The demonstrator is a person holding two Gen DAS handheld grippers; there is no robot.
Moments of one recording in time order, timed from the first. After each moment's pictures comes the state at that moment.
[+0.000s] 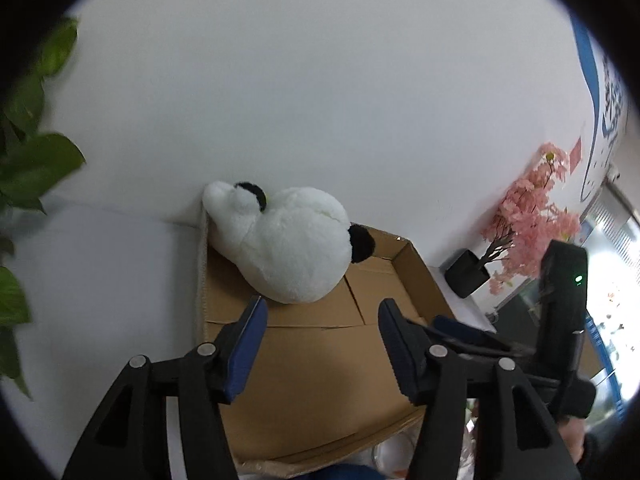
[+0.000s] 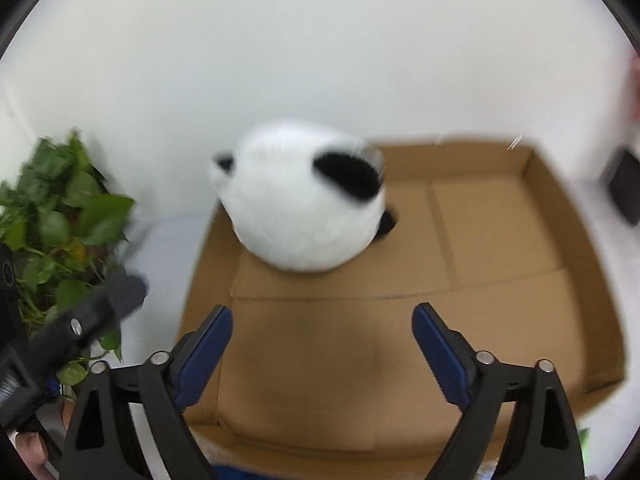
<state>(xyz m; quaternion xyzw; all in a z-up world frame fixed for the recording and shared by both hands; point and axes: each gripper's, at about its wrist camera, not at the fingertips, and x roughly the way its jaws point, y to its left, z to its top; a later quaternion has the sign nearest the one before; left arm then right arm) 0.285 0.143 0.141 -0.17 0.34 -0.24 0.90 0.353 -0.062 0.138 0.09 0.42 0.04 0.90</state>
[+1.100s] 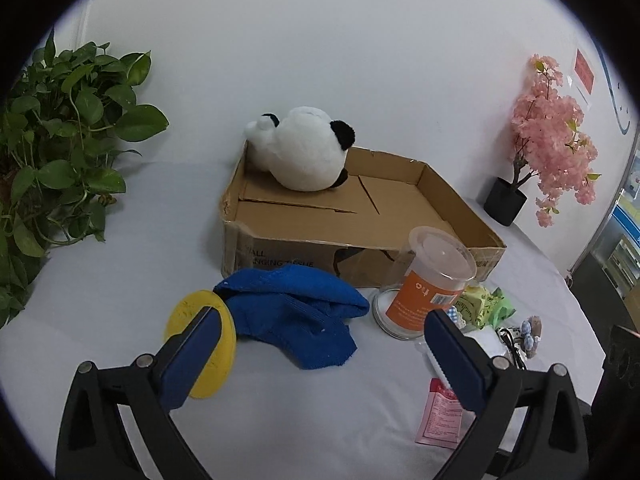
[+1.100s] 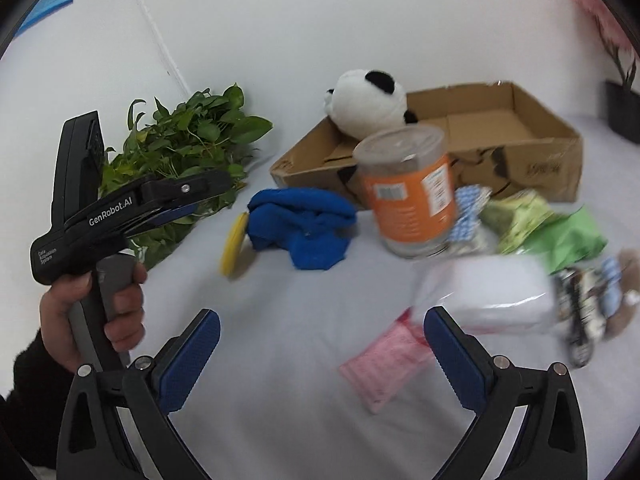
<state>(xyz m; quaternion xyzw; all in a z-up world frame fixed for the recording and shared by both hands) 0.080 0.055 0.104 -0.07 0.34 -0.11 0.93 -0.040 -0.190 0.026 0.14 0.36 0.24 0.89</state>
